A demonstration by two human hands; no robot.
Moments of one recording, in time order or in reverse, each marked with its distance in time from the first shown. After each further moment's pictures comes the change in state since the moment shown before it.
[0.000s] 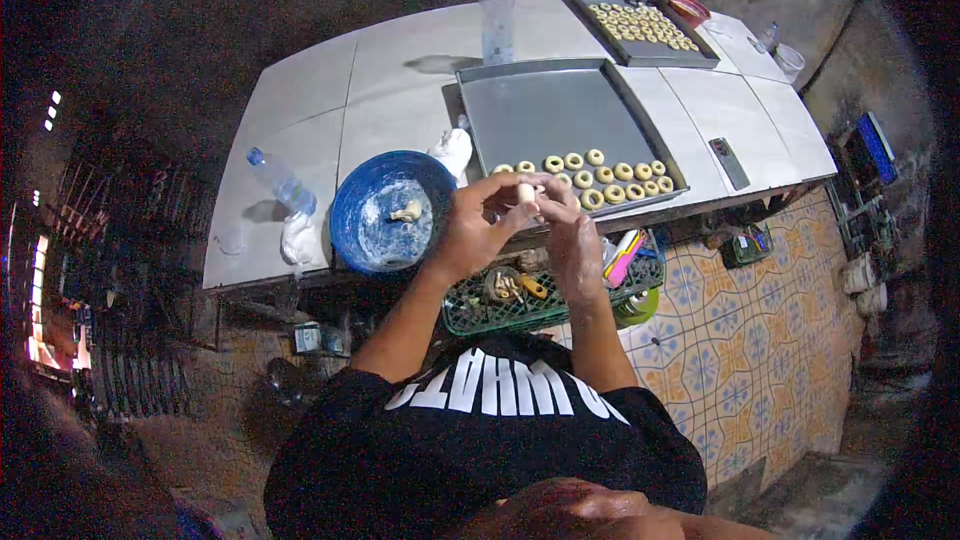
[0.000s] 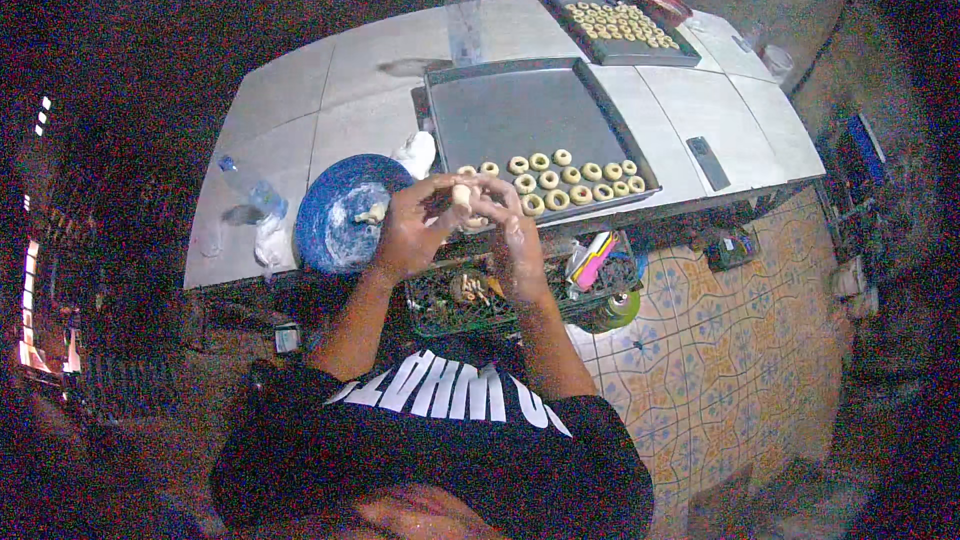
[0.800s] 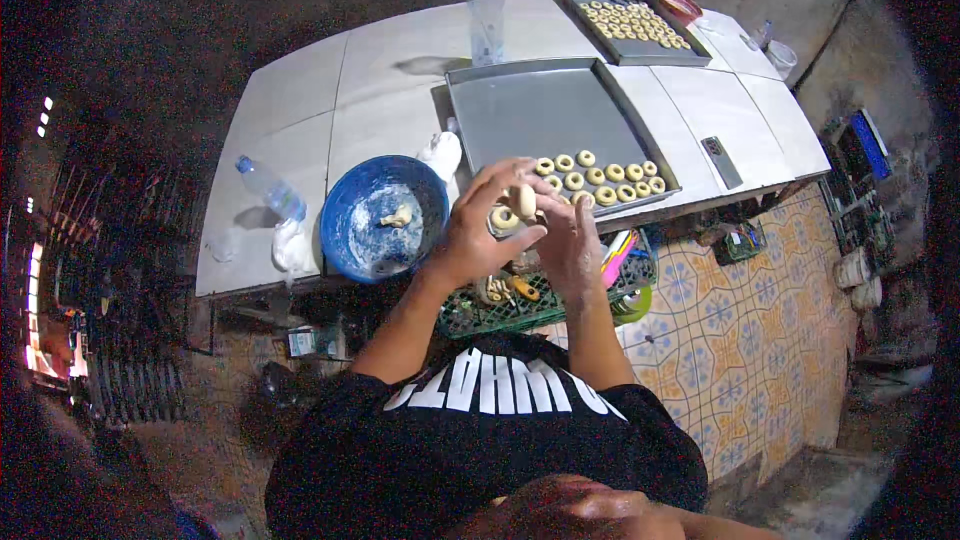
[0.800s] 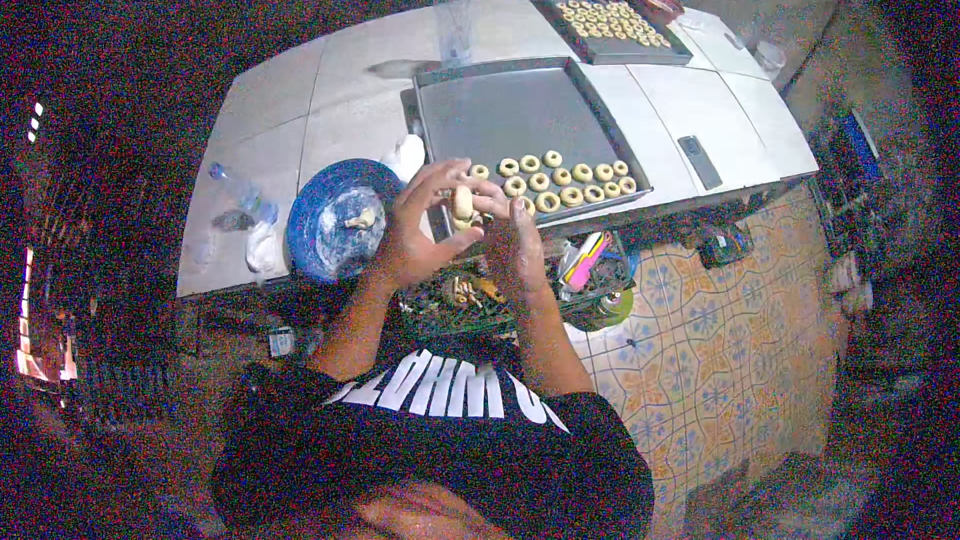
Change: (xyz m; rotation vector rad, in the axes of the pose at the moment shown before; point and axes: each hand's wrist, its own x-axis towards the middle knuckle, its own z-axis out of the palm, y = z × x) left_hand 0.011 -0.002 0.012 0.325 0.121 0.230; right_hand 0.008 0.004 -0.013 0.266 0.052 0.178
